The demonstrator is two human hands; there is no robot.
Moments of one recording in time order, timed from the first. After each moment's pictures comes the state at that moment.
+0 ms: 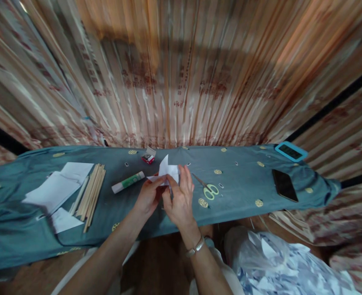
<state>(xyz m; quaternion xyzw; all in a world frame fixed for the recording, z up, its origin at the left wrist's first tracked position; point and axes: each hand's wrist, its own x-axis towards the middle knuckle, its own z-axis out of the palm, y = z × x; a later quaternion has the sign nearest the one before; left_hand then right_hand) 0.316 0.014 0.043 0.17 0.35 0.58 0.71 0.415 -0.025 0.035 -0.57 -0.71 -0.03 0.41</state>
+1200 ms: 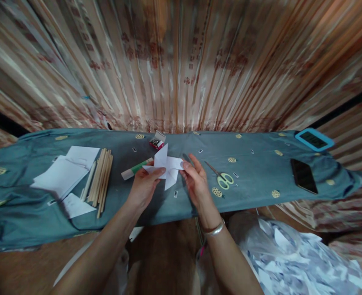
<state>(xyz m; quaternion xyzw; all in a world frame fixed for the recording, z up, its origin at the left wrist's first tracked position) 0.272 0.012 0.037 0.23 0.39 0.59 0.67 0.408 0.007 0.029 -0.47 -0.29 0.54 0.64</state>
